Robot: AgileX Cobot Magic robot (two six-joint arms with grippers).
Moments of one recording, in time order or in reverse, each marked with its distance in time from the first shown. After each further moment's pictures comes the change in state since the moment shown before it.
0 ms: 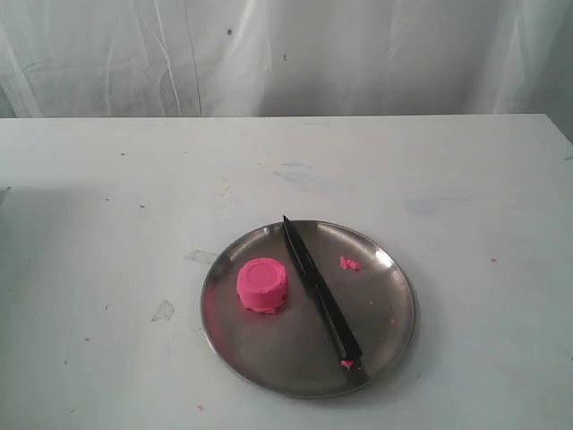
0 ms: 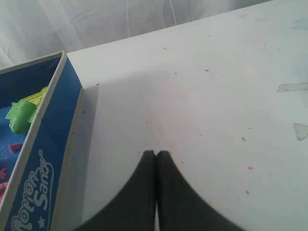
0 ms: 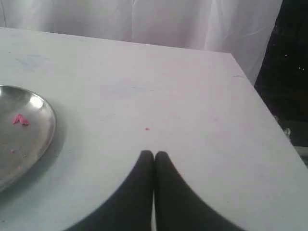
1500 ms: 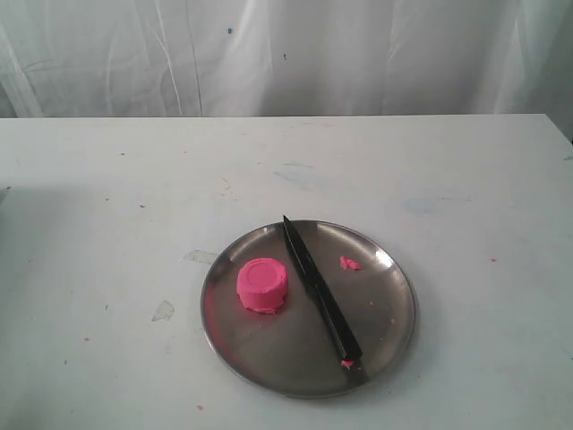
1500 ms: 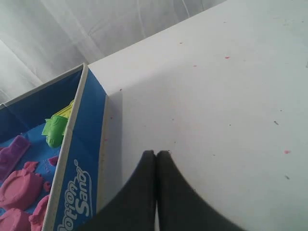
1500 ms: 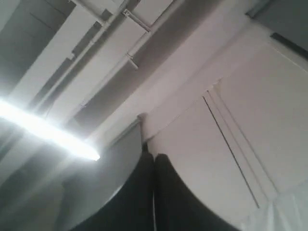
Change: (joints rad) left arm 0.000 0.000 0.000 0.190 0.000 0.000; right arm 0.000 -0.006 -0.289 0.012 -1.289 0.839
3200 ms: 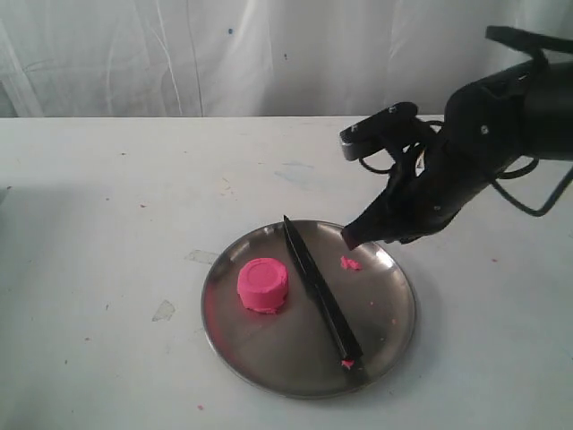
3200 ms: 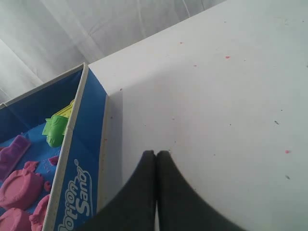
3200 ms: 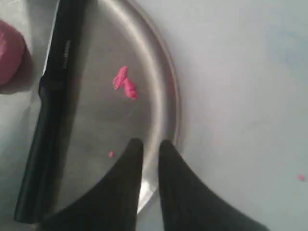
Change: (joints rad) left arm 0.000 0.000 0.000 0.002 0.000 0.000; right arm 0.398 1.654 -0.782 0.027 1.576 -0.907
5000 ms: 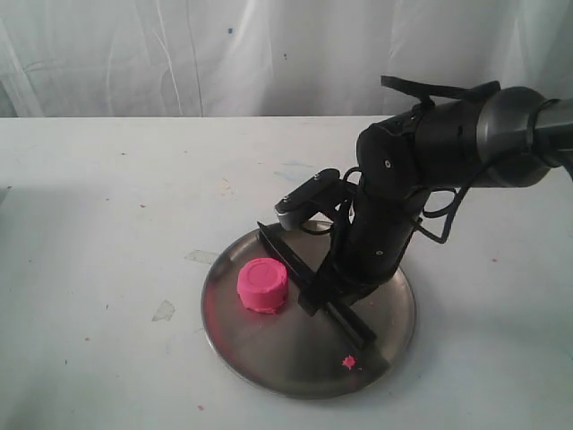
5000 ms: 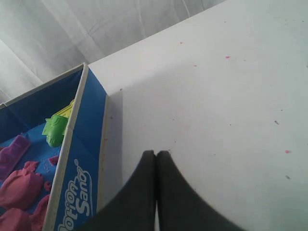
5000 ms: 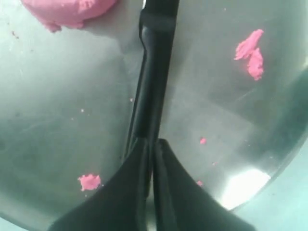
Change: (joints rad) left arm 0.000 0.000 0.000 0.000 0.000 0.000; right arm 0.137 0.181 -0.084 0.106 0.158 -0.142
